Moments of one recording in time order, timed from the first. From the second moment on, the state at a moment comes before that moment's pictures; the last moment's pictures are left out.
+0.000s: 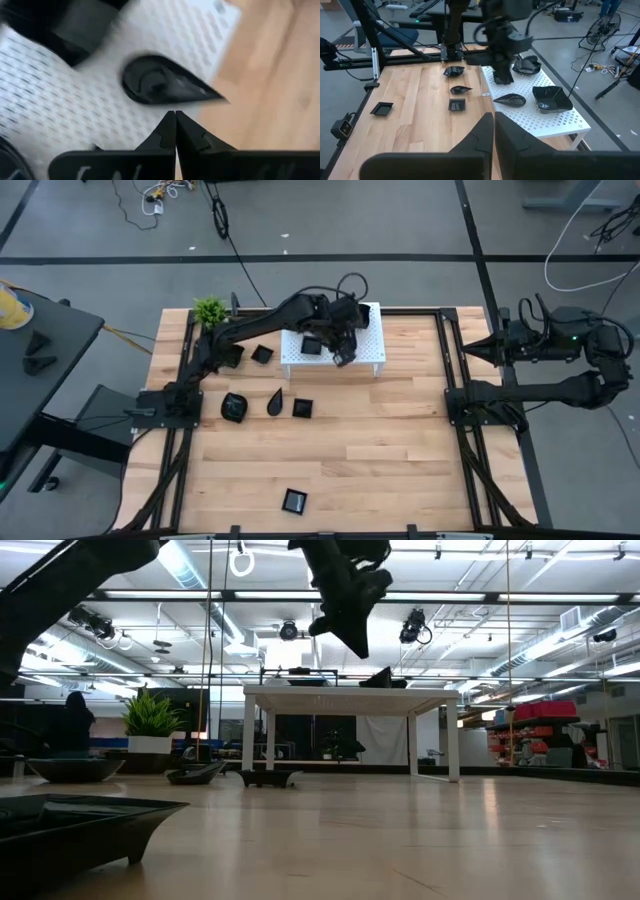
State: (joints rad) left arm 0.24 2.22 2.36 -1.20 -0.06 -0.19; right arm -0.15 0.49 1.28 -1.15 -0.01 -0.01
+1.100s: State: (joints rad) left arm 0.02 1.92 1.70 -0.97 0.15 -0.46; right arm -0.15 0.49 1.28 -1.15 -0.01 -0.01
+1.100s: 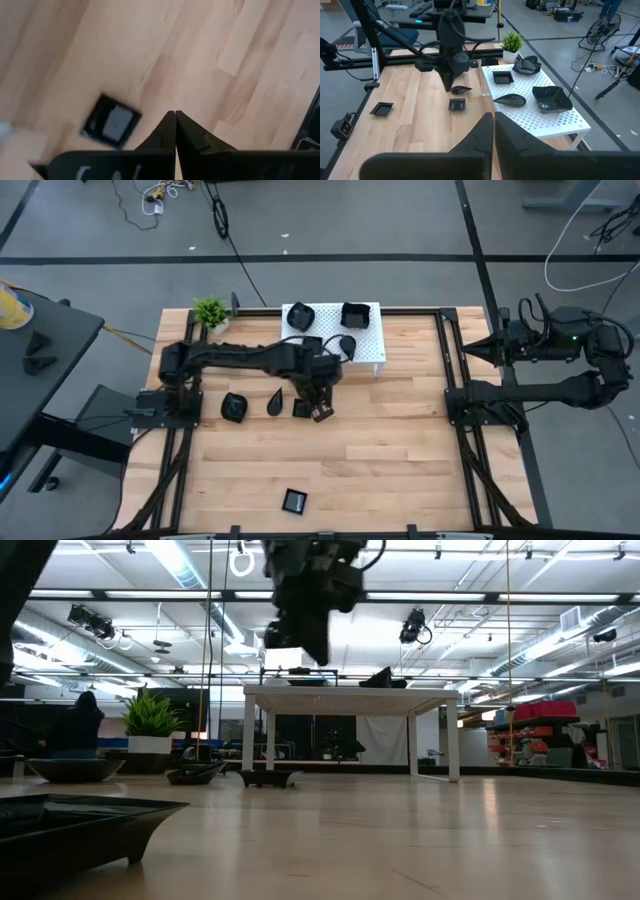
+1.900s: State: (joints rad) left arm -0.24 1.75 1.46 -0.89 0.20 -0.68; right arm -0.15 0.50 1.28 -1.15 -0.01 -0.01
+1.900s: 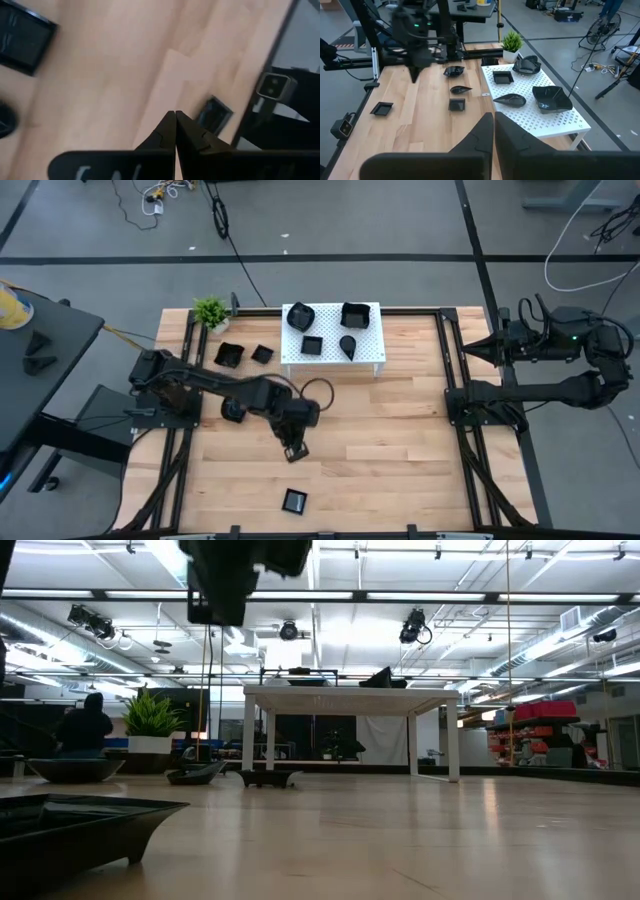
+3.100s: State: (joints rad) left arm -0.68 1.95 1.48 -0.66 0.03 -1.68; right arm -0.15 0.49 1.28 -1.15 -0.01 -0.01
